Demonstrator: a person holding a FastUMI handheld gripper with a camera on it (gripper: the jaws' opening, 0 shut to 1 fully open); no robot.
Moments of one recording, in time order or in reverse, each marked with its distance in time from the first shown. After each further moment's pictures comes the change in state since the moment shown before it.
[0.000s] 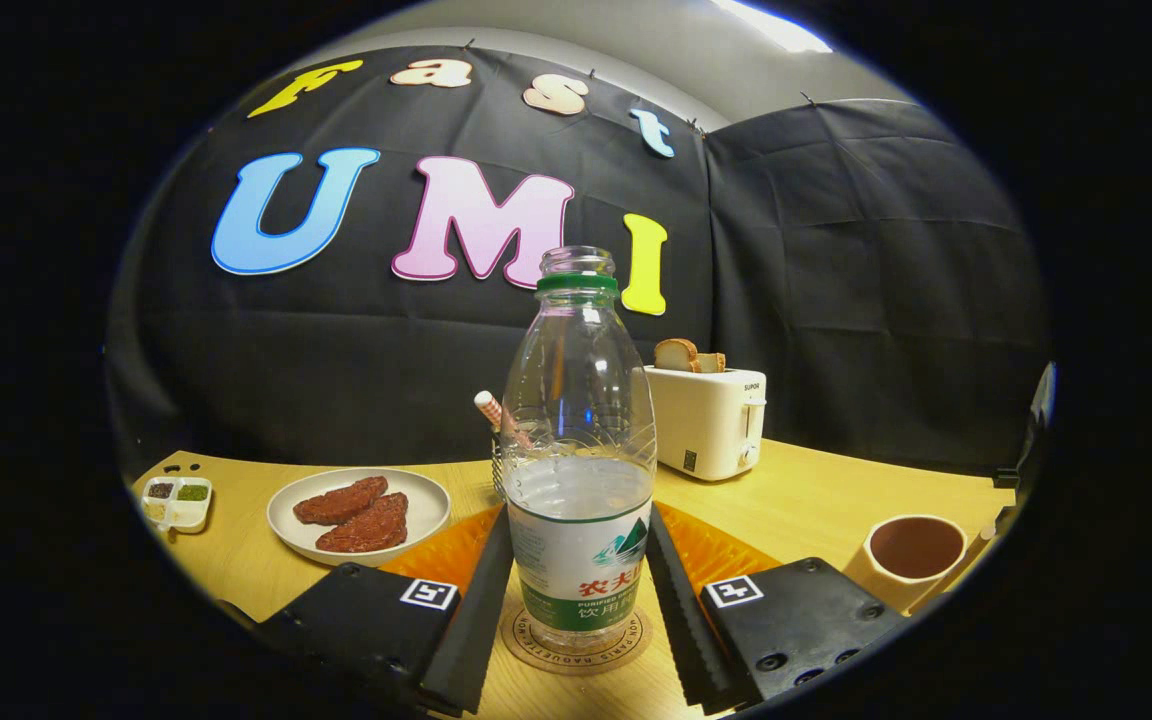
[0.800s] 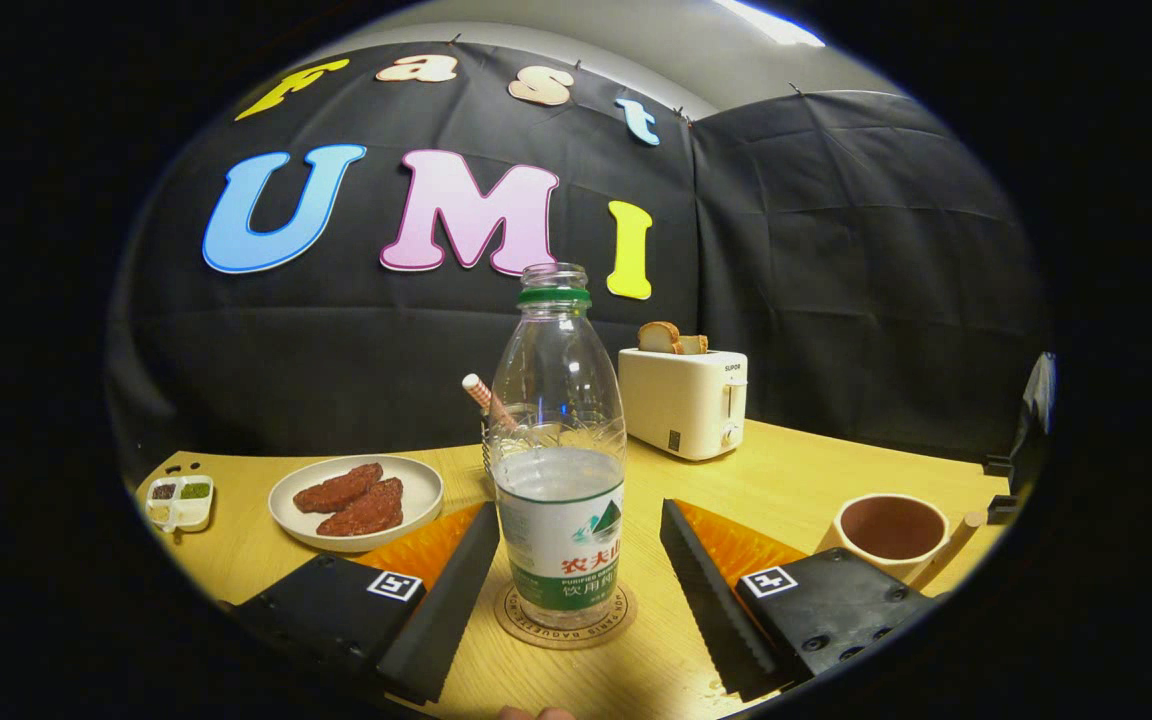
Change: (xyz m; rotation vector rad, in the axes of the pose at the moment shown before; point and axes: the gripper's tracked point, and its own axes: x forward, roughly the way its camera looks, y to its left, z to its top) arm -0.025 -0.004 -0.009 0.019 0.050 -0.027
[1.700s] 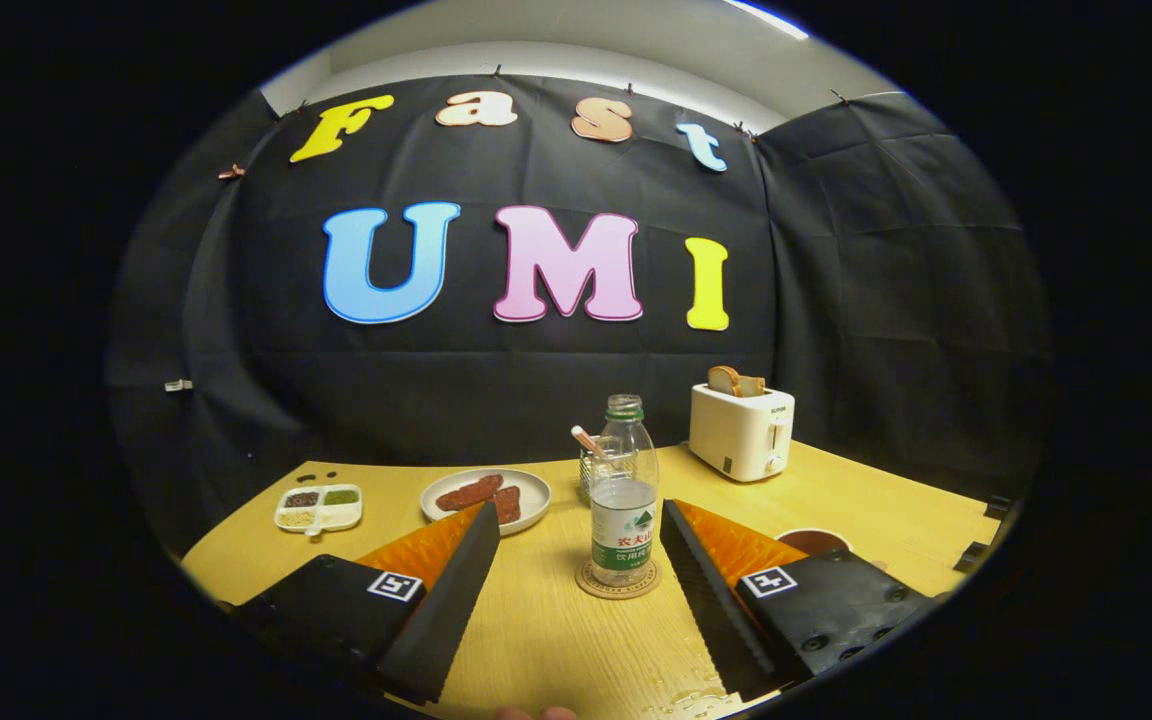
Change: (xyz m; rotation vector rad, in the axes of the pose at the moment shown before) arm -0.138 0.010 0.091 0.019 -0.020 0.325
